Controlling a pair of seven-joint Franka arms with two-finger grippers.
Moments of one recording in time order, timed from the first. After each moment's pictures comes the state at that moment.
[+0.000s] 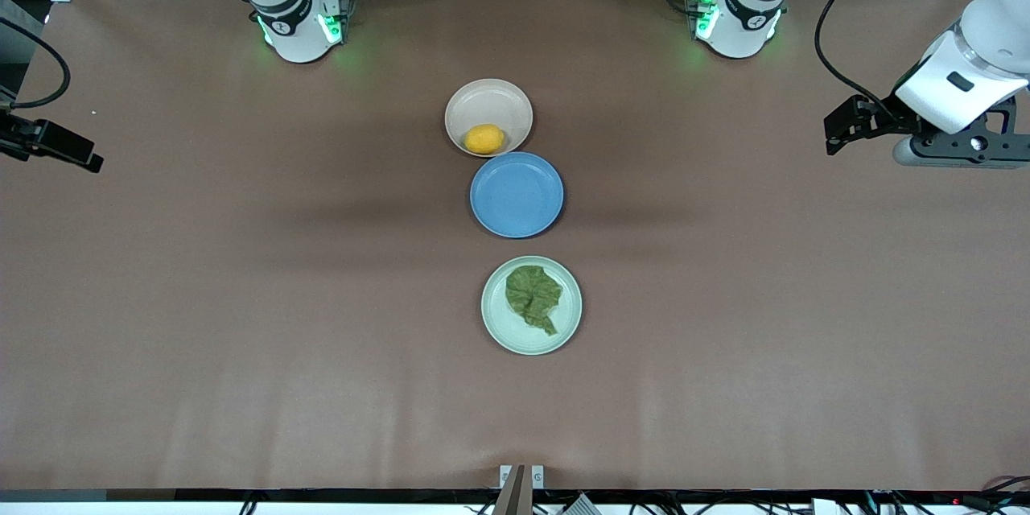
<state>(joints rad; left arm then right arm) -0.09 -0.04 -0.06 -1.67 0.03 1.64 -0.08 0.06 0.11 -0.12 -1.38 -0.01 1.44 0.11</state>
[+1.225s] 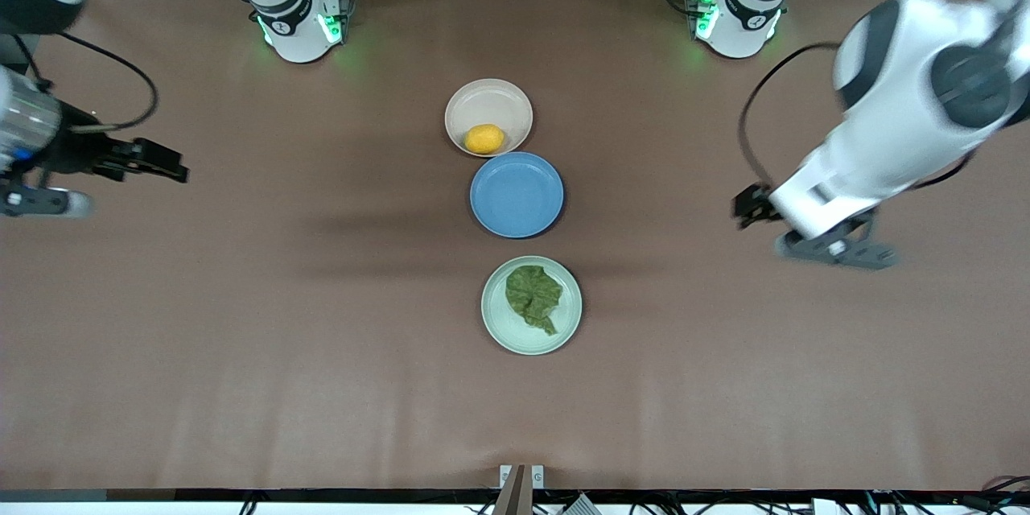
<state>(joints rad) -0.21 0.27 -0.09 -1.53 0.03 1.81 -0.13 0.14 0.12 -0.11 -1.53 0.09 1.53 0.09</state>
